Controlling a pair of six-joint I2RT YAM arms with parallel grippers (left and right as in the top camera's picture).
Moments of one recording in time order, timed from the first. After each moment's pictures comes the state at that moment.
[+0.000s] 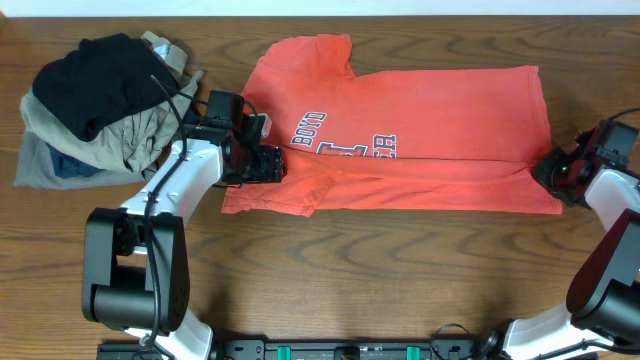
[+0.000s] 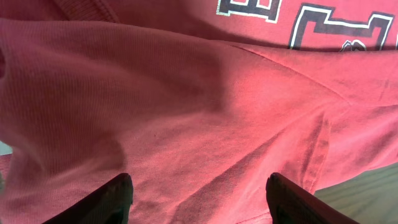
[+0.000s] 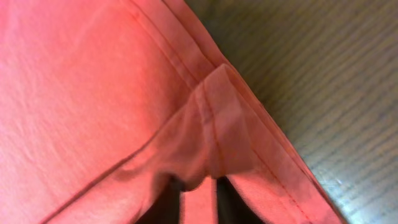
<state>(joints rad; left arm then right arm) -0.14 1.78 1.11 -0.63 0.35 -0.11 -0.47 1.76 0.97 -0.34 -0.19 0.34</state>
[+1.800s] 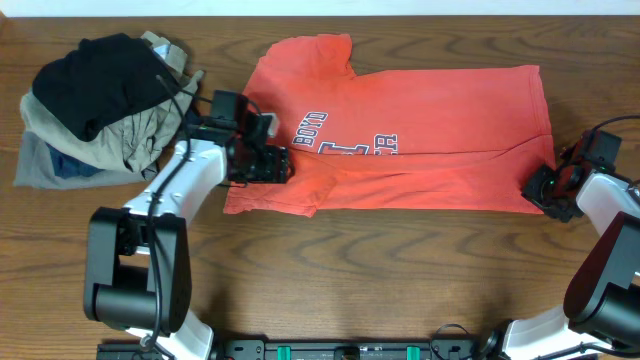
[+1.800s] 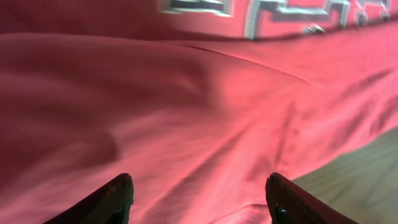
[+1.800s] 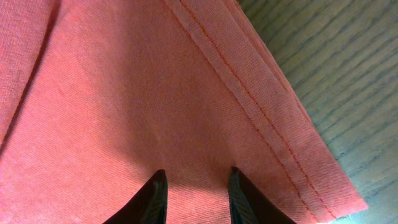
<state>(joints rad) -0.19 1.78 1.11 -0.62 0.42 -0.07 -0.44 1.74 0.91 -0.47 -0.08 0.28</state>
